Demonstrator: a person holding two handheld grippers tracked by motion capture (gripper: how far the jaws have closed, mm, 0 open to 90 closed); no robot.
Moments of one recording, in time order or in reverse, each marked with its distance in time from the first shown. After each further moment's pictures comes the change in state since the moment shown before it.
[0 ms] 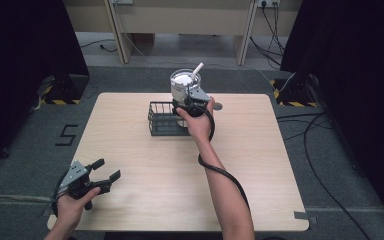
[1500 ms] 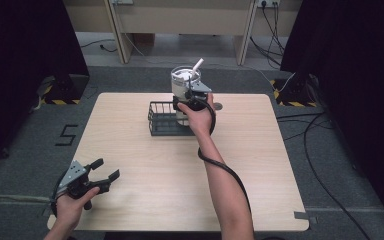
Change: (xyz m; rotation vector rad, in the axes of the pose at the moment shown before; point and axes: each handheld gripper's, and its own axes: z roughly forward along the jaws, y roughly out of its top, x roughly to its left) left arm 0.002 0.000 -0.001 -0.005 0.007 -0.006; right arm -0.007 0.018 0.005 0.081 0.030 0.013
